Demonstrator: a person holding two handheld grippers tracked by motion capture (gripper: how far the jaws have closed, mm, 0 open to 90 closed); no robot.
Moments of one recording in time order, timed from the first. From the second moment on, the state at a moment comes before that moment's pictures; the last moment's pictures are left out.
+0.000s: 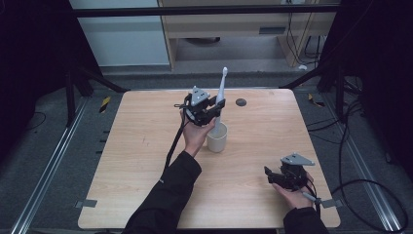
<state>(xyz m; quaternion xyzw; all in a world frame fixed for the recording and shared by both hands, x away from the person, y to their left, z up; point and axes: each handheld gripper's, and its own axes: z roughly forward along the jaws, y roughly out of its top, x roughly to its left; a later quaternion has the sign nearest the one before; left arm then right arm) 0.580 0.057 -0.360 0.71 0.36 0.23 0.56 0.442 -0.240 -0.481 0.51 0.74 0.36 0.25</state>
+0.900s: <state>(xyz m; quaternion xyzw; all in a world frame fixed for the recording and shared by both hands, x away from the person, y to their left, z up) 0.580 0.060 -0.409 0.74 0.38 0.21 0.52 0.442 -0.238 -0.482 0.51 0.74 0.35 0.25</state>
